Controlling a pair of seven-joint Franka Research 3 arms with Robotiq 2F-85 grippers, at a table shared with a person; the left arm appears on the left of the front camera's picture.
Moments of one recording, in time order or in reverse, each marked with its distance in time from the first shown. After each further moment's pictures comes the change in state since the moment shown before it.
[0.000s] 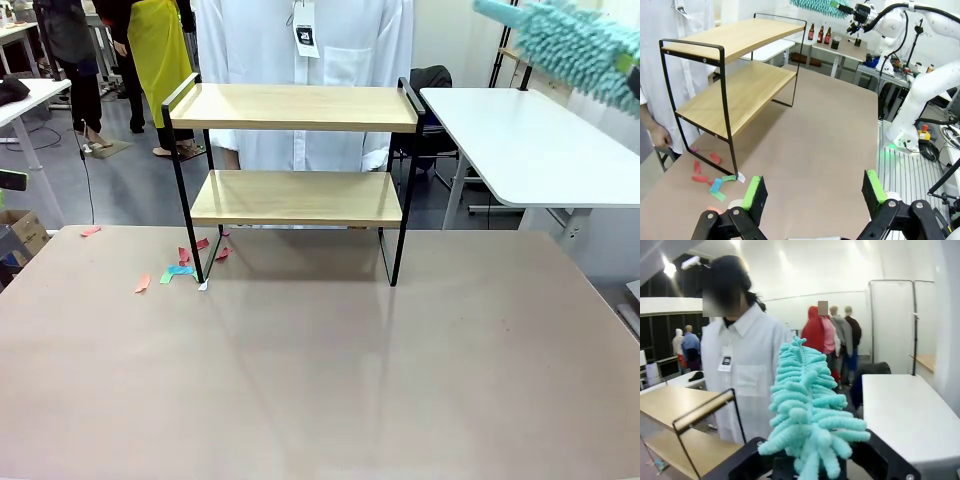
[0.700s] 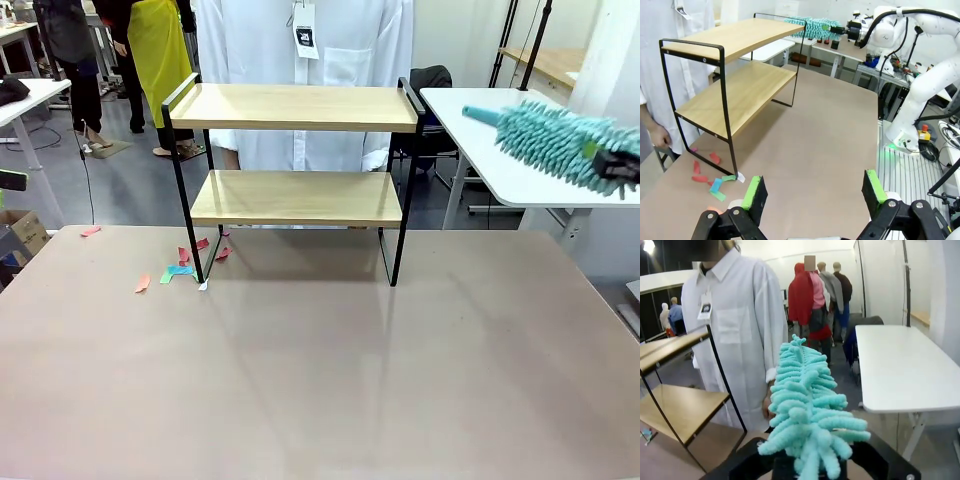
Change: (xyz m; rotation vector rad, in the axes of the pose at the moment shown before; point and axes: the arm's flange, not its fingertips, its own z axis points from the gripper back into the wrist) left arm 0.000 0.000 0.000 -0.001 0.000 0.001; right arm -0.097 -0.006 -0.003 -0.039 0.210 -0.042
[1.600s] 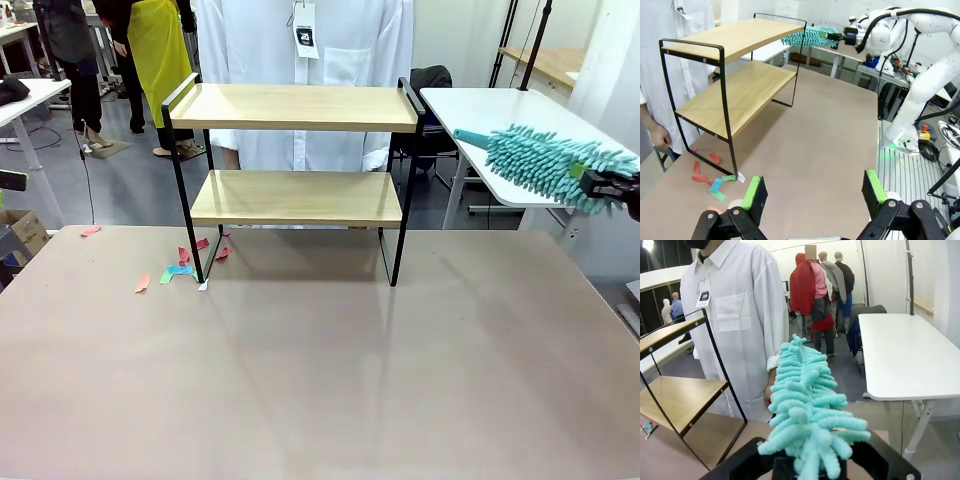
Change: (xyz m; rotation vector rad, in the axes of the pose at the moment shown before) left arm 0.000 0.000 0.000 0.000 0.000 0.000; right arm -0.023 -0.006 -0.007 0.014 0.034 -0.023
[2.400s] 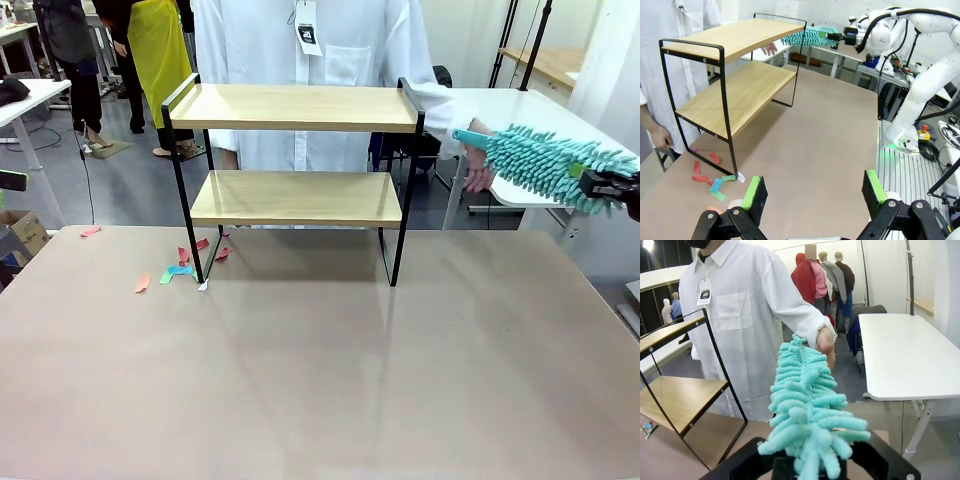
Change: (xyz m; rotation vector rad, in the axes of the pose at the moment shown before) left arm 0.000 0.000 0.000 0.000 0.000 0.000; right arm 0.000 0.001 0.000 0.000 0.001 0.000
